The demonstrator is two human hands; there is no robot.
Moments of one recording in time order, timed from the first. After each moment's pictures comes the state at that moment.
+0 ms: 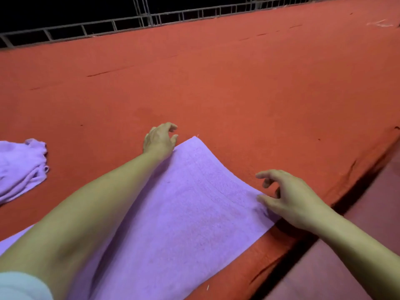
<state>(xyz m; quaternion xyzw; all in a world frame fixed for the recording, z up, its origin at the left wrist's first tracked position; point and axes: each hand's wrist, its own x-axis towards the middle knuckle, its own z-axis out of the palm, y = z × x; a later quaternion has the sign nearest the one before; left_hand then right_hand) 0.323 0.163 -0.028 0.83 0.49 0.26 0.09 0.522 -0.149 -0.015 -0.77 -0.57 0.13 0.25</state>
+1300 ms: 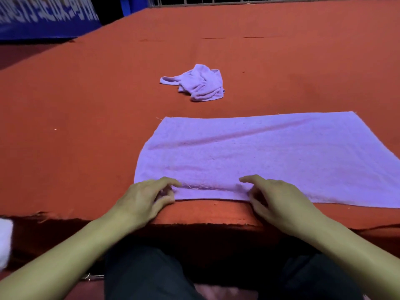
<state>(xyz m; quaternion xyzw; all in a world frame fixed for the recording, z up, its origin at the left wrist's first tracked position) -0.130 -0.244 -0.037 0.77 0.59 0.21 0.13 0.202 -0.202 -0.026 -0.48 -0.86 0.13 0.10</state>
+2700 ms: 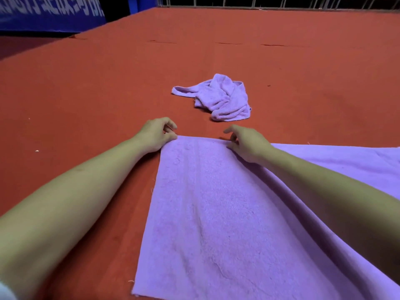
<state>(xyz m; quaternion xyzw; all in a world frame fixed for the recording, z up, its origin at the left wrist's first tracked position) -0.245 0.063 -0.038 0.66 0.68 0.26 0.17 0.048 0.096 -0.039 -0.50 -0.85 0.12 0.13</state>
